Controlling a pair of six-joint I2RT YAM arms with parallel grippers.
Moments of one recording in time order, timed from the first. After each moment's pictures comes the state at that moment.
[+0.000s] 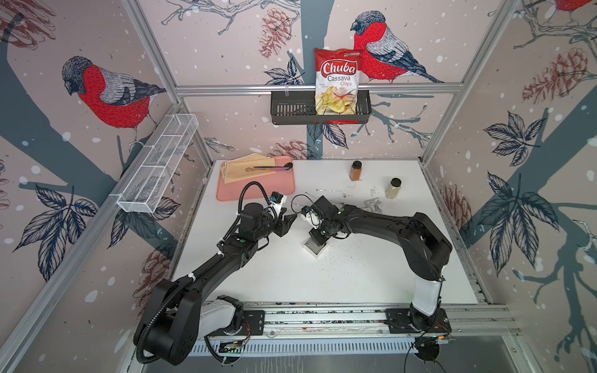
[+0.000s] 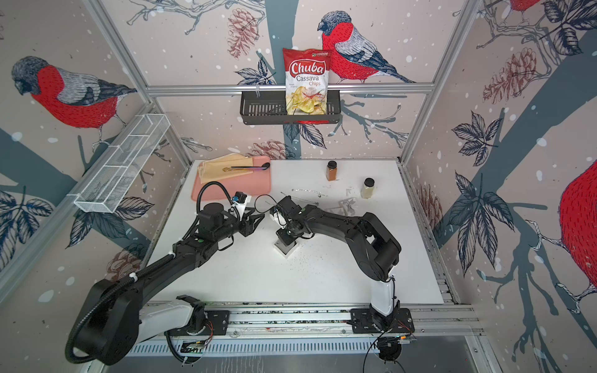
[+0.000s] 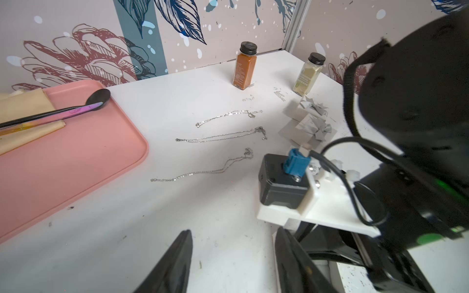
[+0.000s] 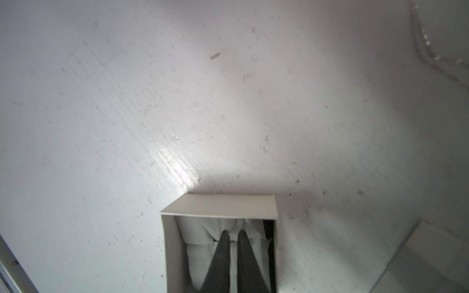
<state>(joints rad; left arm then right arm) -0.35 1.19 0.55 0.25 0.39 0.00 0.89 1.90 1.30 -0.54 -0.18 0.05</state>
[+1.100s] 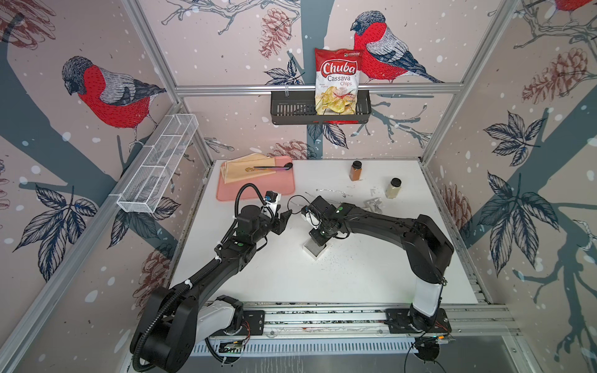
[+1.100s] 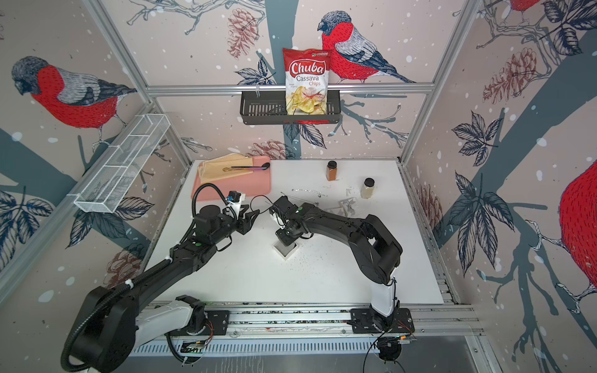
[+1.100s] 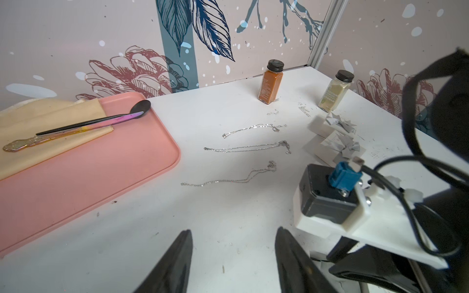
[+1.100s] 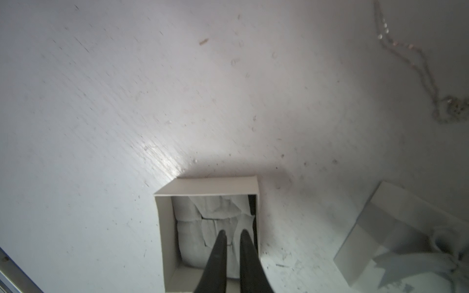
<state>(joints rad) -0.35 1.14 0.51 0.30 0.25 -0.03 0.93 1.88 1.36 -0.70 -0.05 0.10</state>
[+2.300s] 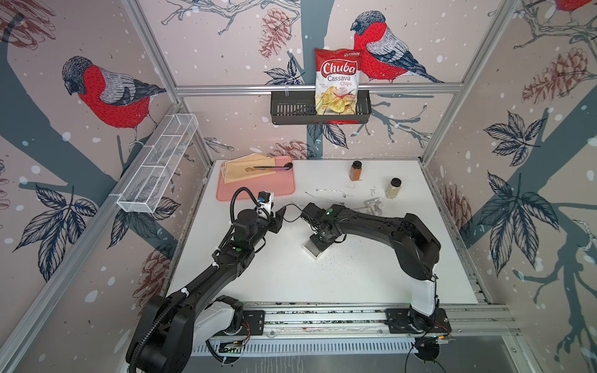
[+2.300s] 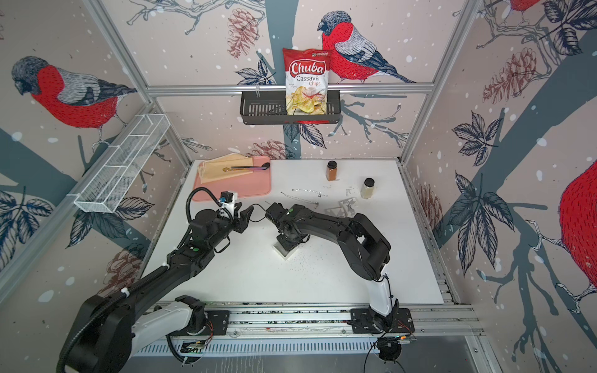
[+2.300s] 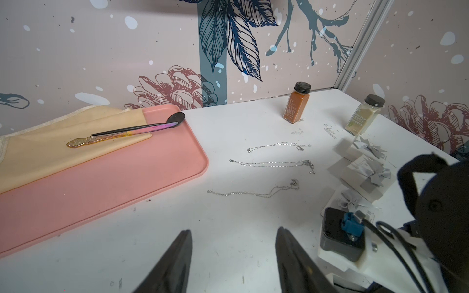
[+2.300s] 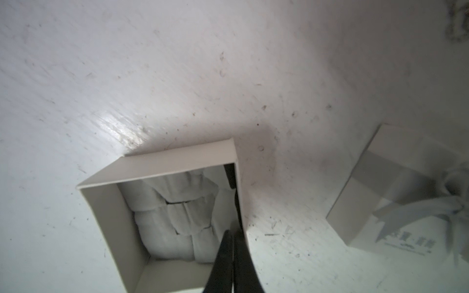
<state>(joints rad) -0.35 1.08 0.46 0.37 0.13 -0.07 0.97 1.98 1.44 -0.88 0.08 0.19</state>
